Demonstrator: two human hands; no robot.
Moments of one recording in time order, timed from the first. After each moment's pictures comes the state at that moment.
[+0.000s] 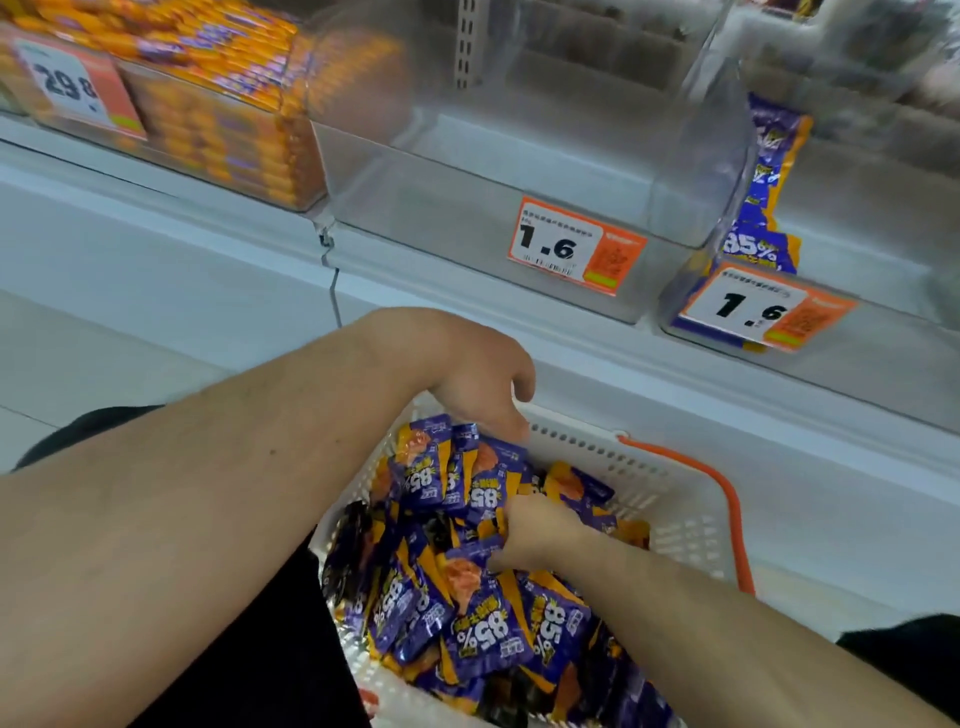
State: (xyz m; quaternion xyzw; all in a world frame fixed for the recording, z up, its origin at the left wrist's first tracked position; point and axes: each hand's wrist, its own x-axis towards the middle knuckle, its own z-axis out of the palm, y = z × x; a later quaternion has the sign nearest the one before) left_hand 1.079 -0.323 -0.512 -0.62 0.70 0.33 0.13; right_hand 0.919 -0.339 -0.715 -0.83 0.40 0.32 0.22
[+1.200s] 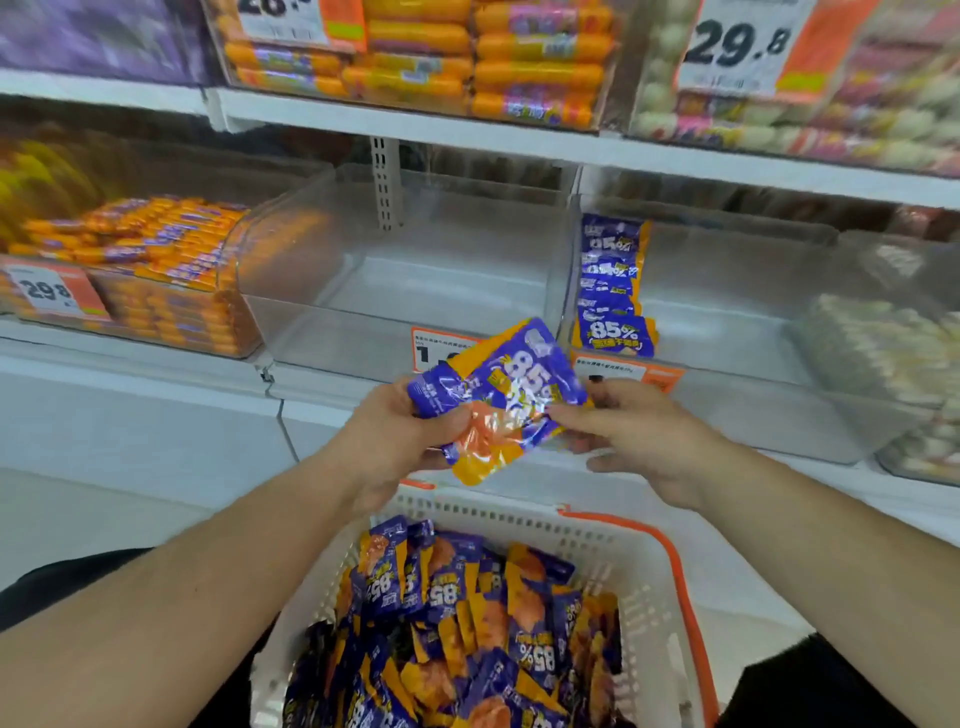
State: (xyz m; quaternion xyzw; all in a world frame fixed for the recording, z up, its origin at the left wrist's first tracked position) left_hand 1.047 -0.318 -0.512 -0.57 0.38 0.50 -0.52; right_hand 0.836 -0.404 -0.486 -0.64 0.48 -0.19 0.57
